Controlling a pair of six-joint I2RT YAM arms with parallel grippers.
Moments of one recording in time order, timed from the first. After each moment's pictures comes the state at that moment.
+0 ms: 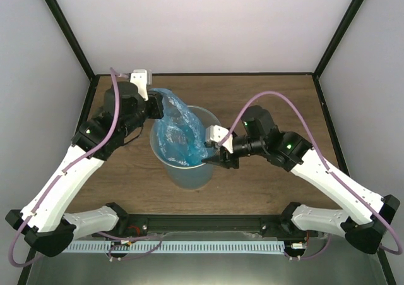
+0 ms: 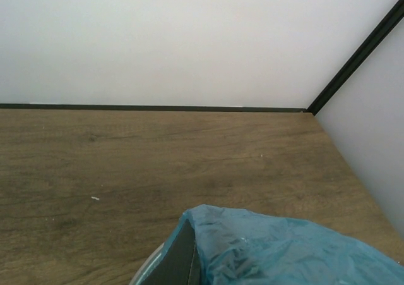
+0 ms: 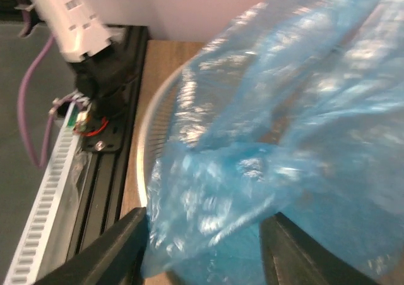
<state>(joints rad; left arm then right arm) -0.63 1.13 1.44 -0.68 -0.20 -0.41 0.82 1.09 1.18 -0.68 -0.61 -0.49</state>
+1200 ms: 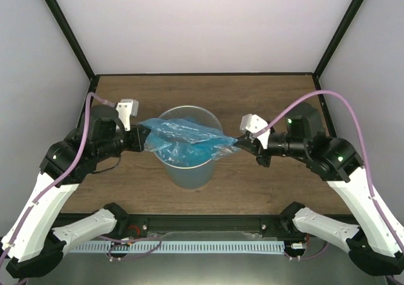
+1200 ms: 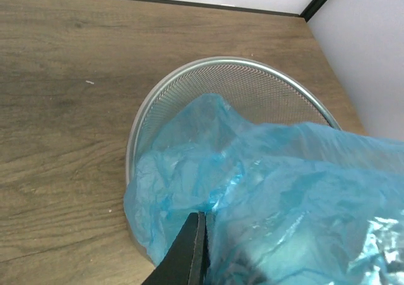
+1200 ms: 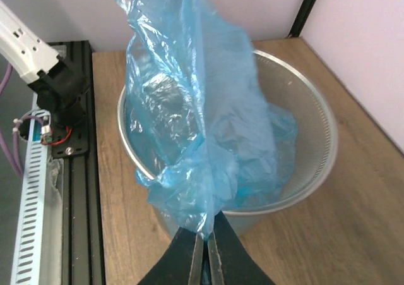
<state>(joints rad) -0.63 0.94 1.43 -1.10 -0.02 -0.48 0.65 0.93 1.36 -0.97 -0.51 -0.43</state>
